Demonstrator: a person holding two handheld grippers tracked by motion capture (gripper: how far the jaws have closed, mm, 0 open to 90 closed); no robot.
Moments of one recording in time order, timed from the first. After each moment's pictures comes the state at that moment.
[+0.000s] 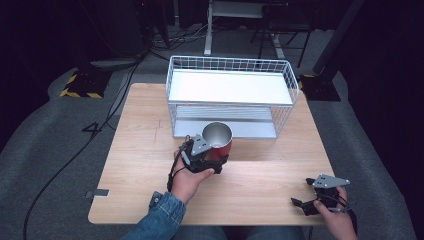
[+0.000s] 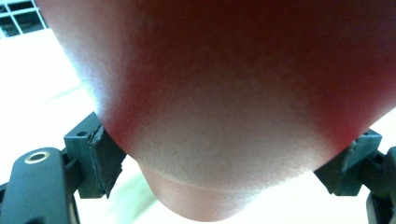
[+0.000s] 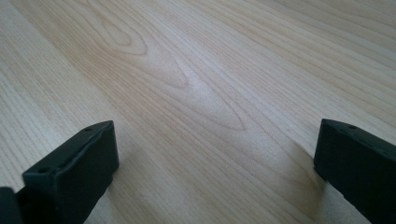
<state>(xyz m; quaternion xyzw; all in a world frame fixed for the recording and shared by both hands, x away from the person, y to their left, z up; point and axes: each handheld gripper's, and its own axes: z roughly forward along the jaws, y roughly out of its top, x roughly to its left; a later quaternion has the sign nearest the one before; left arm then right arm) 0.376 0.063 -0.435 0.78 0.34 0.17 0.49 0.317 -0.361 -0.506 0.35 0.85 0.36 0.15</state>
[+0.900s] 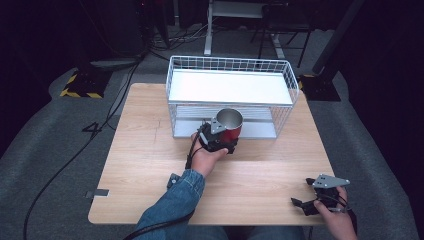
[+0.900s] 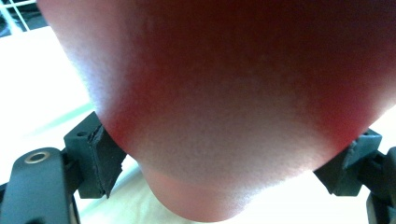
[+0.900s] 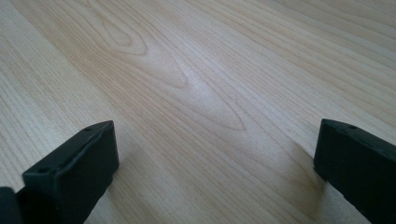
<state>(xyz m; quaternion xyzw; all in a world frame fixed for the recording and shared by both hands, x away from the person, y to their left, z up) 0.452 0.021 -0.453 0.79 0.37 0.18 0.46 0.317 -0.361 -0.506 0.35 0.85 0.36 0.15</state>
